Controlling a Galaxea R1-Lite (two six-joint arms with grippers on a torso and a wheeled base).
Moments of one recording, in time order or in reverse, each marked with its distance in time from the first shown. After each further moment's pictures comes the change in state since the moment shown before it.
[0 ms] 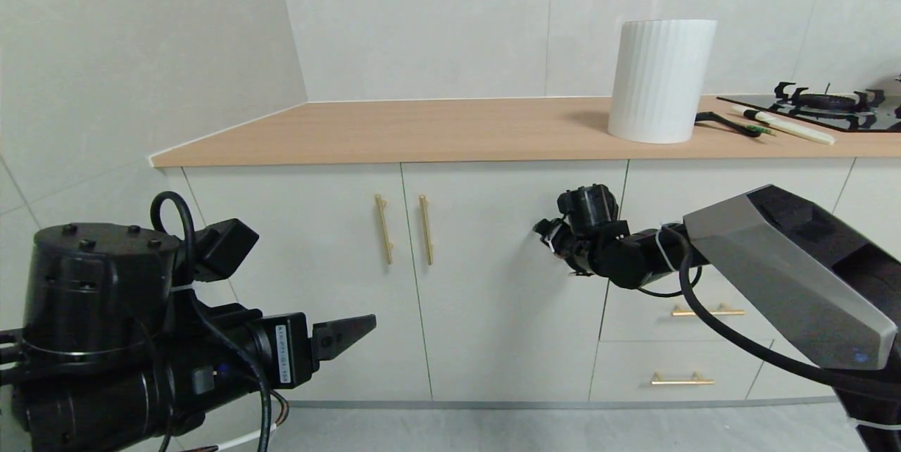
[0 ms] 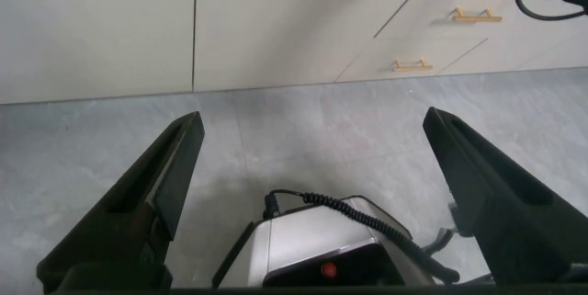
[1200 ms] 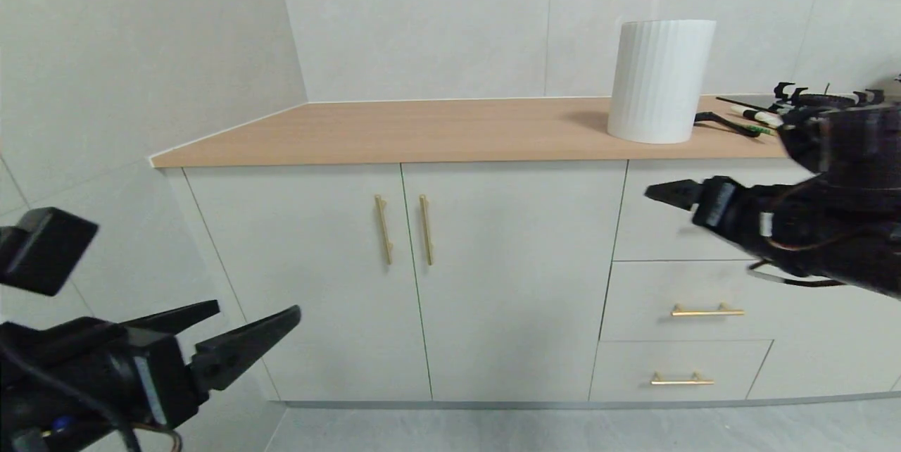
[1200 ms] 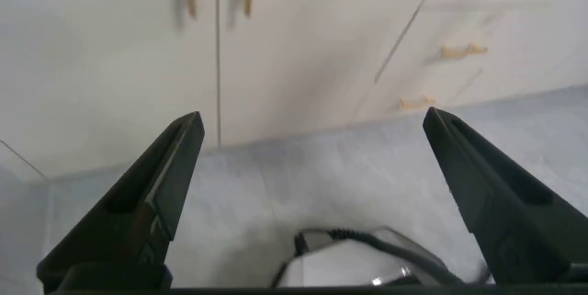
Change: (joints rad) left arm 0.017 -0.324 0.077 0.004 0.063 0.171; right arm -0.020 -0.993 0.805 -0.003 0.089 -0.296
